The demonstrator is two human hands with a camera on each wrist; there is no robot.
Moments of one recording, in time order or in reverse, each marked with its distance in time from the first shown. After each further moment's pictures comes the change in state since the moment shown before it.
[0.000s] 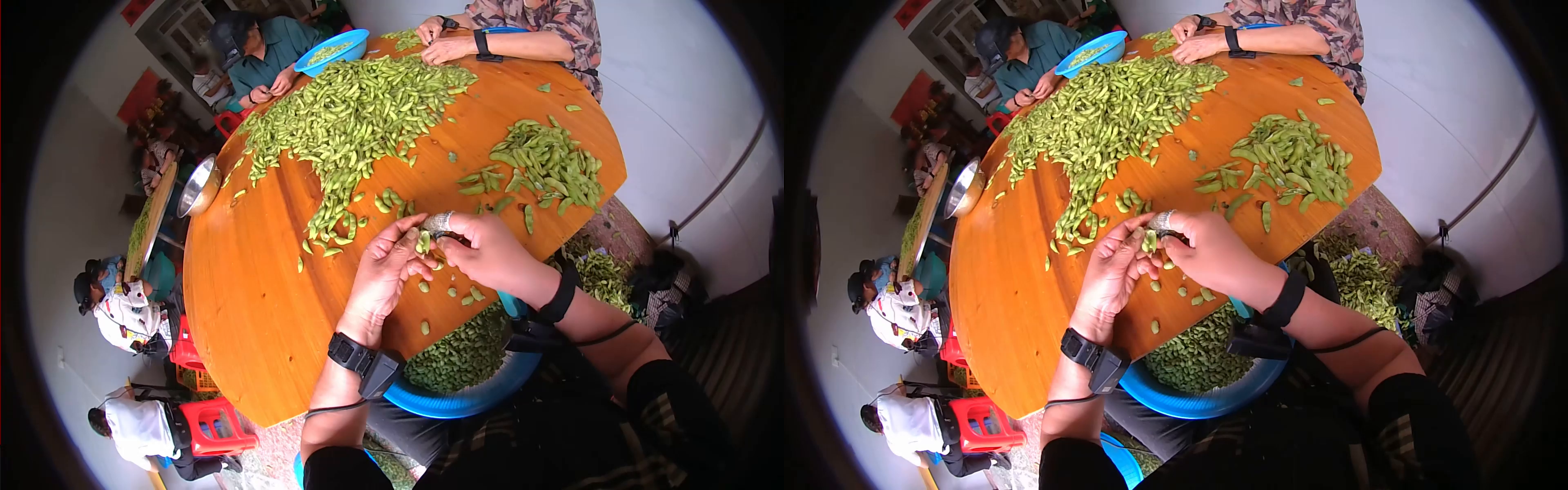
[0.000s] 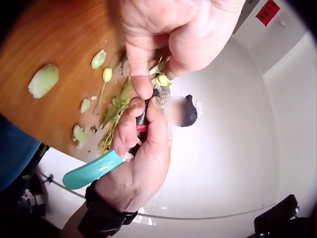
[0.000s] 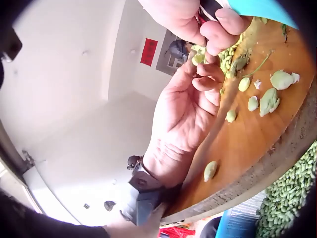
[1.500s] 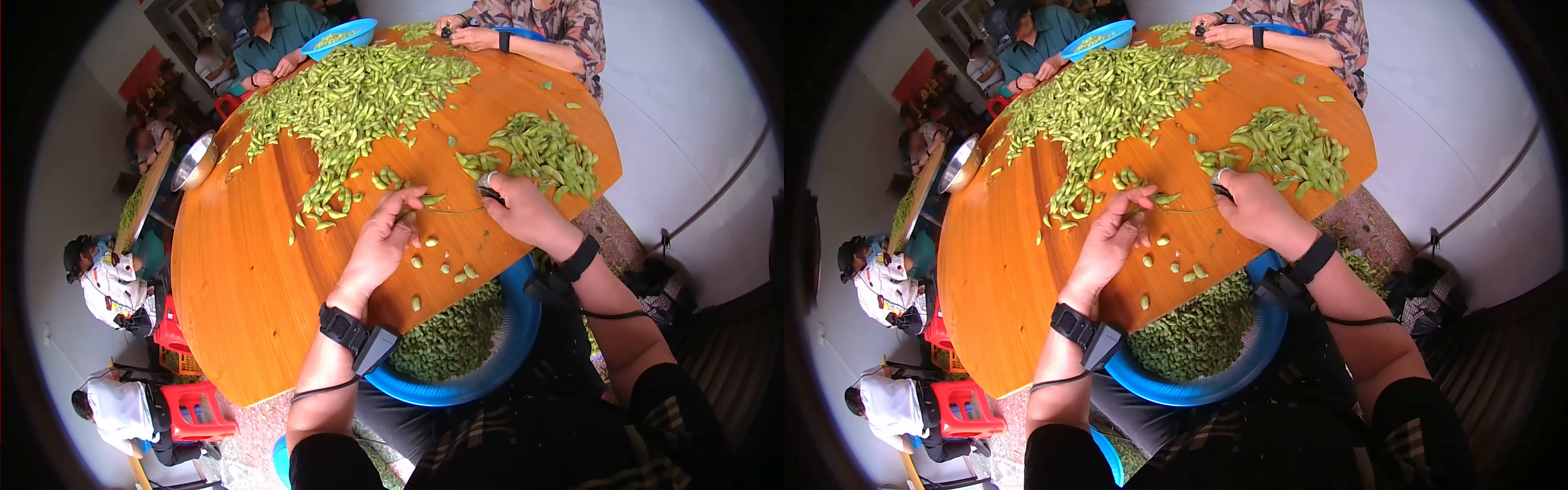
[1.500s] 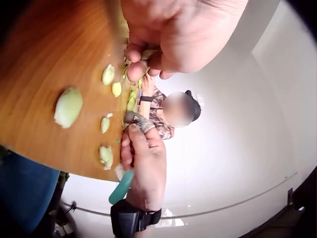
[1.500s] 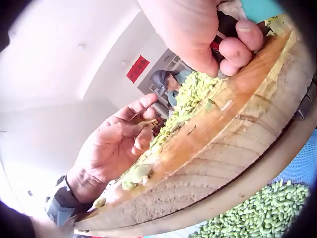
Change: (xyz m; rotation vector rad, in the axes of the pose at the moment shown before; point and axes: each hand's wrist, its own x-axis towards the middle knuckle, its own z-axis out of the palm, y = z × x) left_hand -0.002 -0.005 -0.002 0.478 0.020 0.232; right_hand -0.009 0.022 -0.066 -0.638 0.084 -0.078
